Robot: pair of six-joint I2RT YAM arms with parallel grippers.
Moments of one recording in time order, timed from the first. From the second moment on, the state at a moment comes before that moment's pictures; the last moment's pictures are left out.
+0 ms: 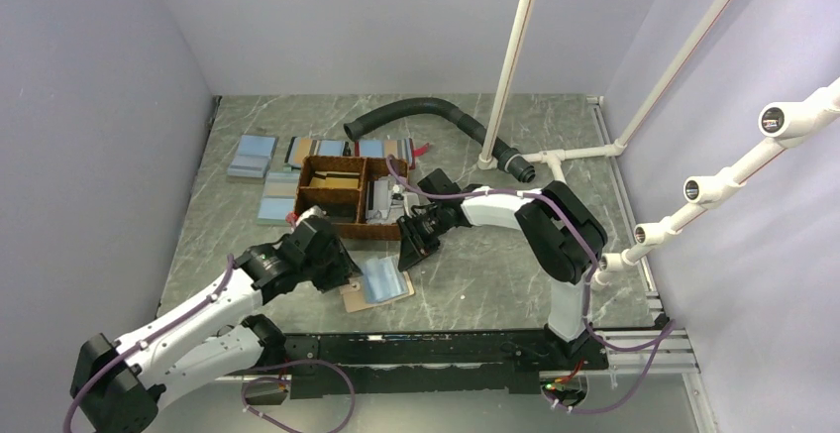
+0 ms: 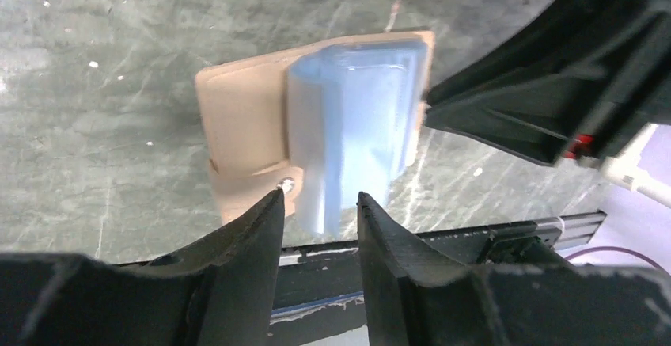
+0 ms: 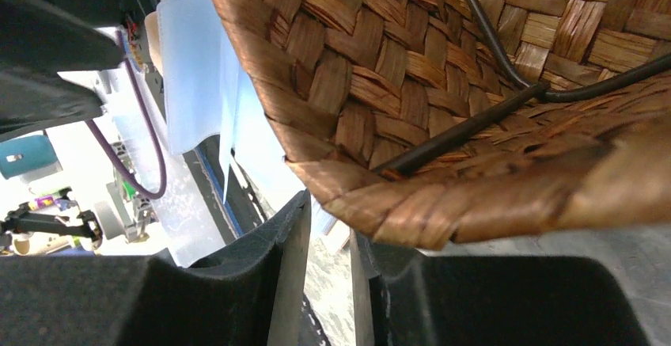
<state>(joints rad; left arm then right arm) -0.72 0.87 0.57 -0.67 -0.05 -1.17 0.70 1.91 1.08 -0.29 -0.81 0.25</state>
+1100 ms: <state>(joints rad) -0.79 1.39 0.75 -0.49 0.07 -1.07 0.61 1.75 1.02 -0.32 -0.71 0.21</state>
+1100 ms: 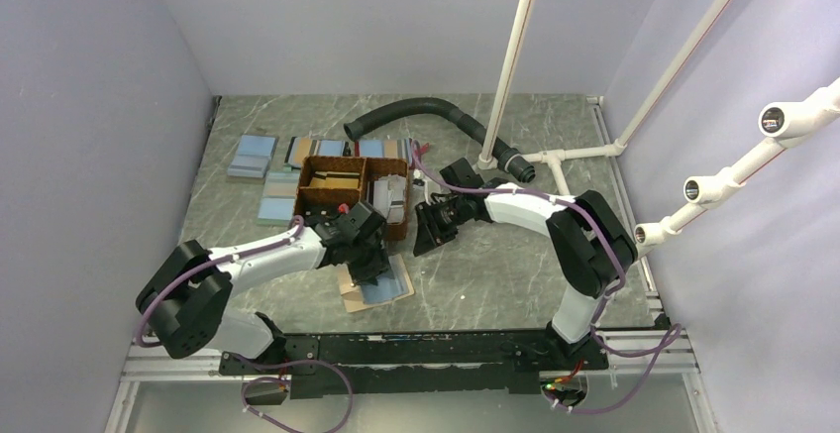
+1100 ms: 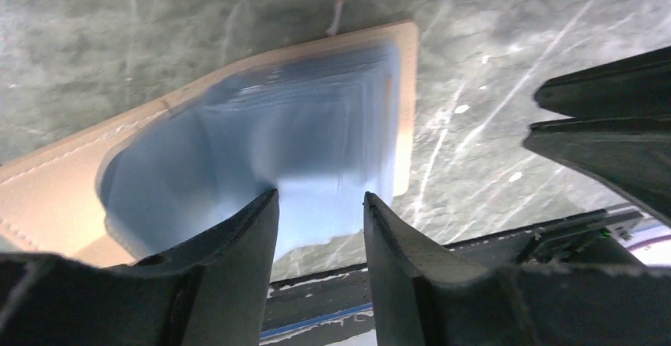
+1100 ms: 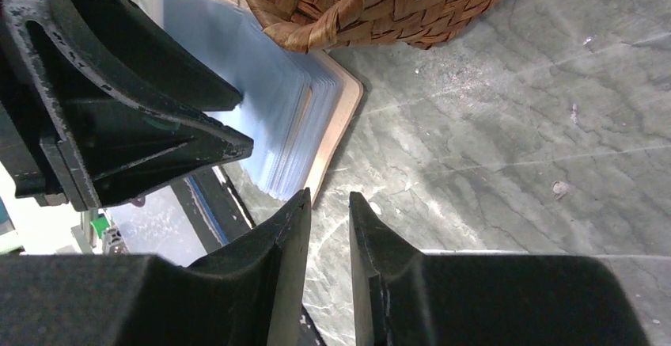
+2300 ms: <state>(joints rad) -0.79 1.39 0.77 -0.78 0.00 -1.13 0.61 1.75 1.02 -0.32 -0.71 0.20</state>
